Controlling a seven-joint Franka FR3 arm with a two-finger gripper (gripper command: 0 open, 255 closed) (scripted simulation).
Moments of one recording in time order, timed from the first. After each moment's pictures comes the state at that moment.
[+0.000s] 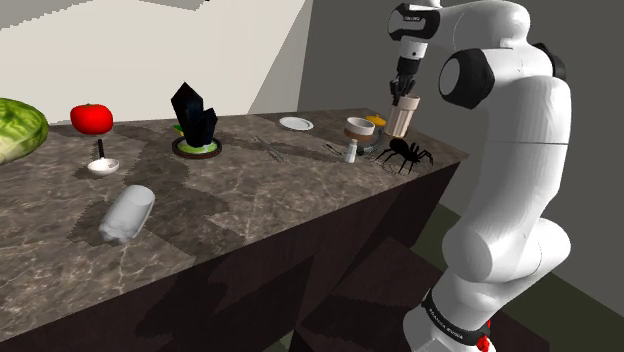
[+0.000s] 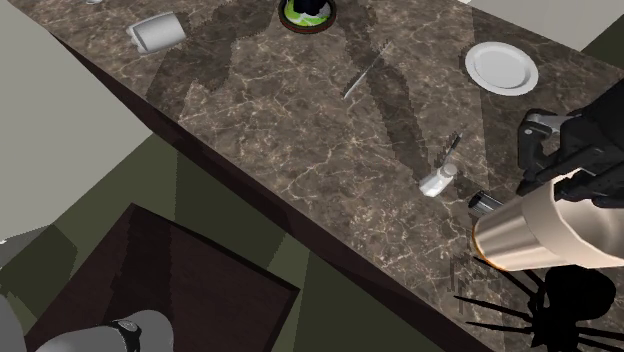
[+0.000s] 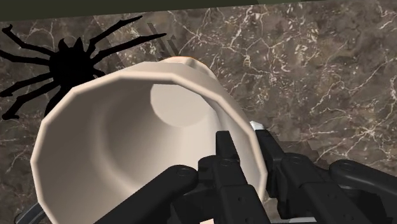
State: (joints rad) arm -0.51 0.41 -0.32 -1.15 0.05 1.59 -0.61
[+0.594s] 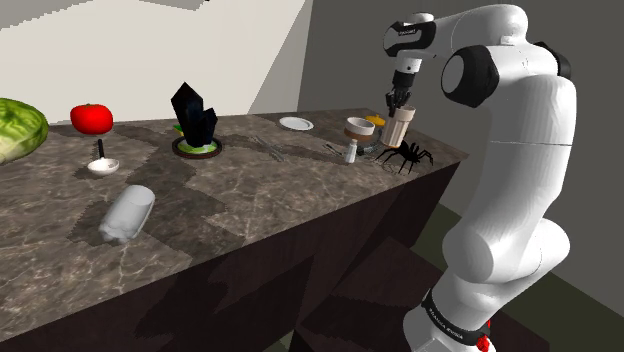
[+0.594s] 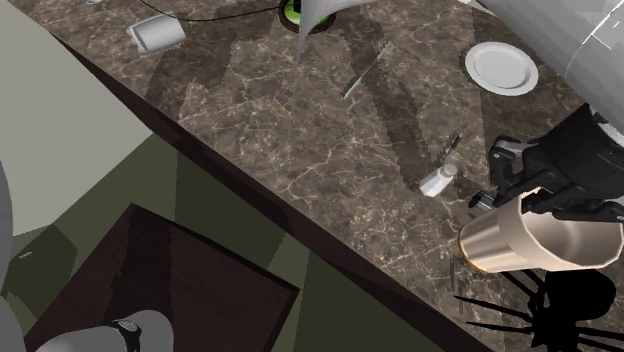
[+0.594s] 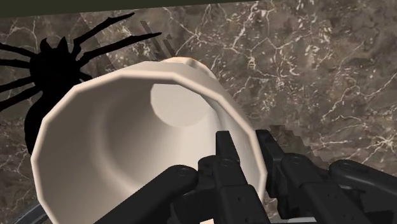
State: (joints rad) arm -0.49 0.39 -0.32 -1.32 0.04 1.72 -0.60
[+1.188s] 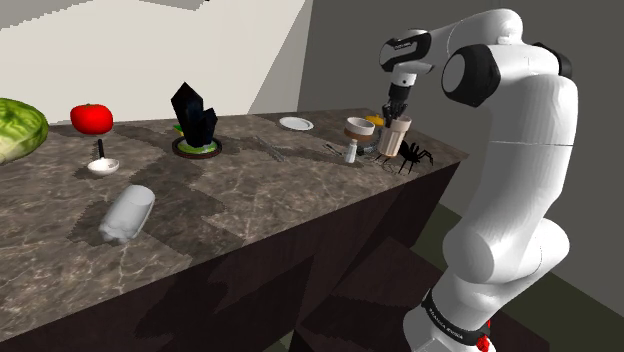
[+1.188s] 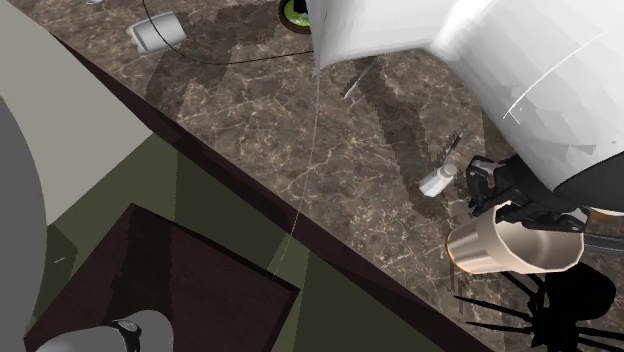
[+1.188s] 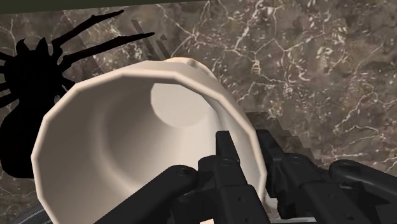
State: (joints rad) arm -0.48 0.38 -0.32 -1.45 0.04 1.85 -0.60
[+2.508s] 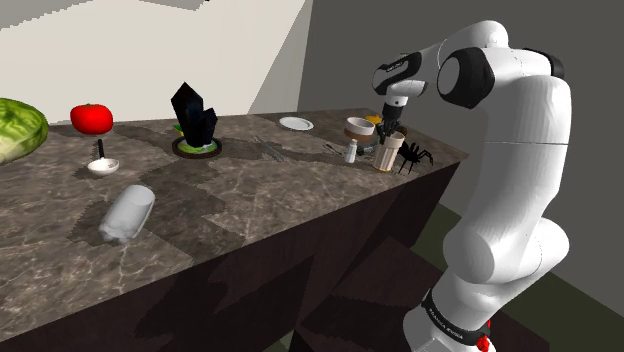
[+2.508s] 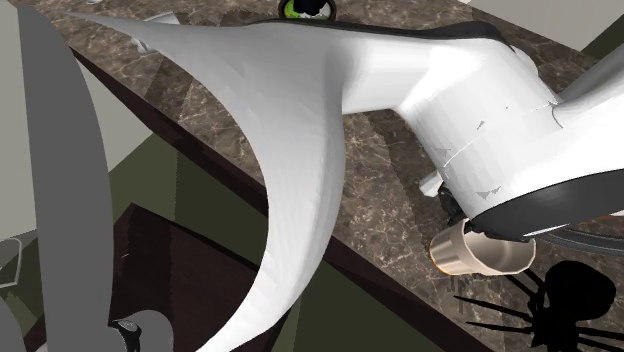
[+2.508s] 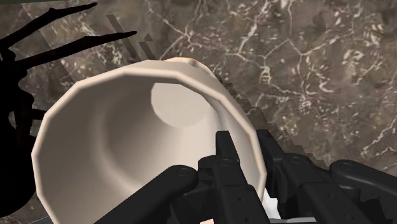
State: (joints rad) arm -0.48 0.41 -0.31 -1.60 0.05 2.03 -0.59
